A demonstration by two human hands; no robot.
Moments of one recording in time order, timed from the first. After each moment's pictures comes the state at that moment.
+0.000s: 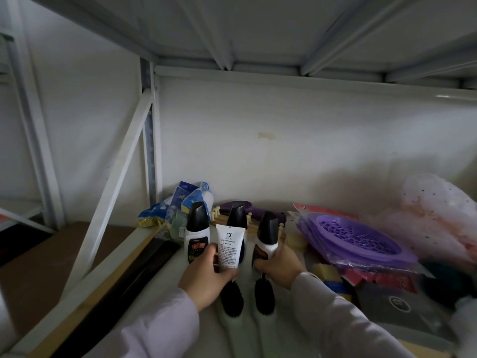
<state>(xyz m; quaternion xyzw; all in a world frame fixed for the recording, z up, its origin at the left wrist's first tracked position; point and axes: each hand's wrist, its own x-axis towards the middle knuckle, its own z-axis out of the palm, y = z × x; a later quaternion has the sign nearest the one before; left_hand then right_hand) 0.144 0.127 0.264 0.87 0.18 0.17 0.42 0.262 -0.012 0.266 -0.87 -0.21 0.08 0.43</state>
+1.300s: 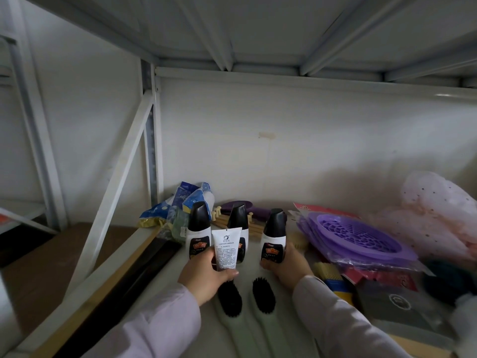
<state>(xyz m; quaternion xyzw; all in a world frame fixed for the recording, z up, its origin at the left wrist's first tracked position) 0.144 0.132 0.263 0.88 0.19 0.16 0.41 0.265 -0.022 0.259 -0.90 -0.17 0.03 0.40</state>
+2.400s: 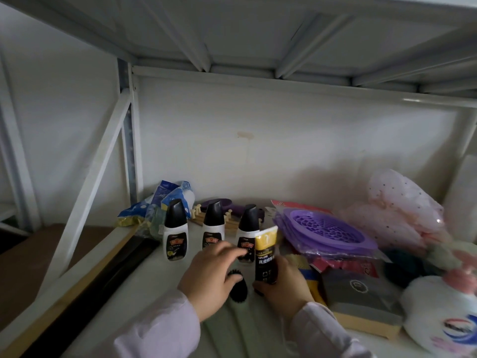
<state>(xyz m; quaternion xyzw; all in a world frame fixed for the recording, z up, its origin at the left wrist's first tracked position) 0.133 0.078 0.274 0.95 -0.04 0.25 0.20 0.211 -0.078 0.262 -0.93 -0.20 -0.02 0.32</state>
